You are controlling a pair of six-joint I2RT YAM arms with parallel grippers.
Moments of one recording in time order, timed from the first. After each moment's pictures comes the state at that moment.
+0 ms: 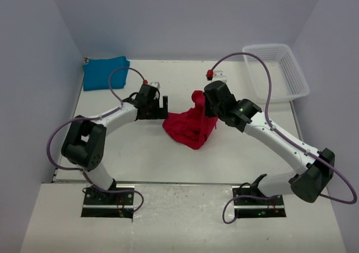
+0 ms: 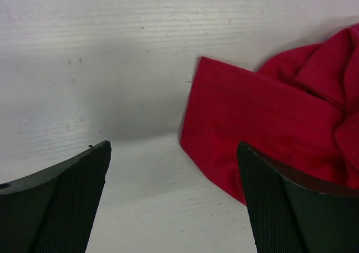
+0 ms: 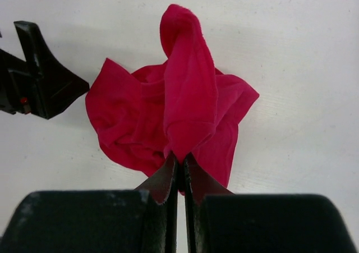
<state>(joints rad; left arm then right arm) -0.44 1.66 1.06 -0.33 0.00 -0.43 0.74 1.34 1.29 -0.68 0.39 0.45</state>
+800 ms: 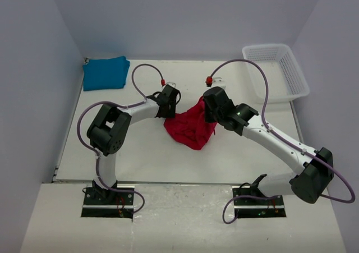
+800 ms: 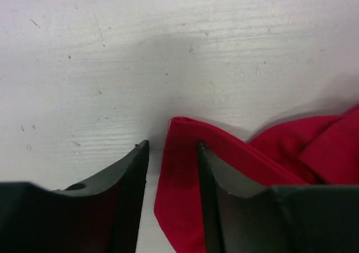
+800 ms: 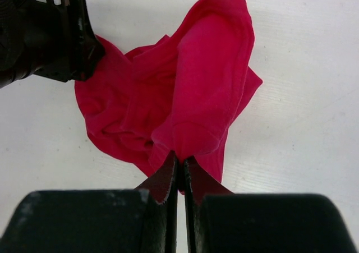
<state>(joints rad) -0.59 1.98 1.29 -0.32 -0.26 -0.45 0.74 1.34 1.18 -0.64 0.37 0.47</state>
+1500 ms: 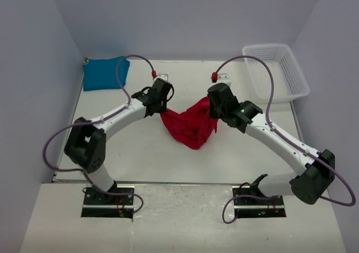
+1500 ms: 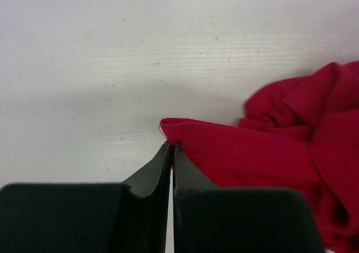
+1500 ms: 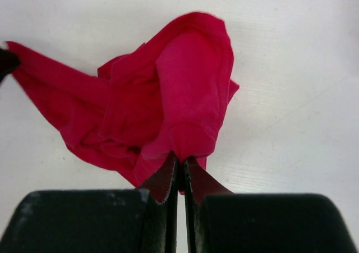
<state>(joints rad) -0.60 1.79 1.26 -0.46 -0.34 -0.44 0.71 1.33 1.18 -0.65 0.40 0.46</state>
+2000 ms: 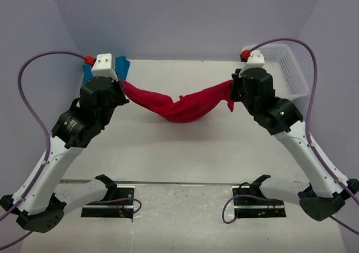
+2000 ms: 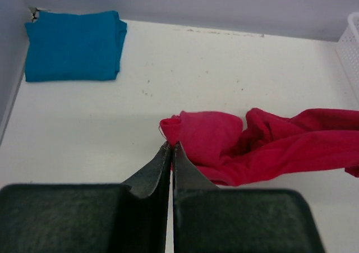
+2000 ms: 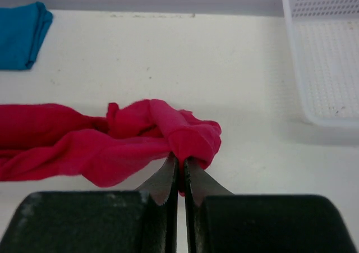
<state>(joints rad) -0.60 1.05 1.41 -0.73 -0.52 -0.34 0.60 1.17 1.44 -0.72 0.43 0.30</state>
